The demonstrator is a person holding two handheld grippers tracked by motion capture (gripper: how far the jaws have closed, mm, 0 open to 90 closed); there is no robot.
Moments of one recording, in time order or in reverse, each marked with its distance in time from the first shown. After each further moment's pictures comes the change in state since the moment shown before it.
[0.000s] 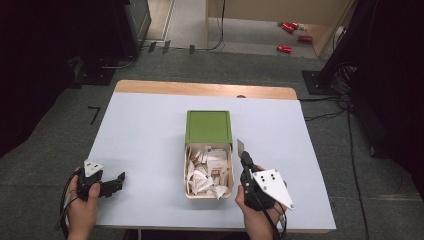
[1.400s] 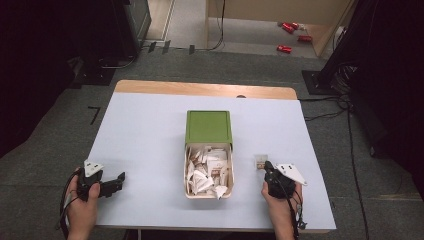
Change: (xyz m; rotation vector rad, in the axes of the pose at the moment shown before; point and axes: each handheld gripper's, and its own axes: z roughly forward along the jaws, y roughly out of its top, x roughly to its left) left arm 0.000 0.000 0.000 -0.003 0.000 -0.002; right arm -0.101 -0.087 0.054 0.316 -0.107 0.077
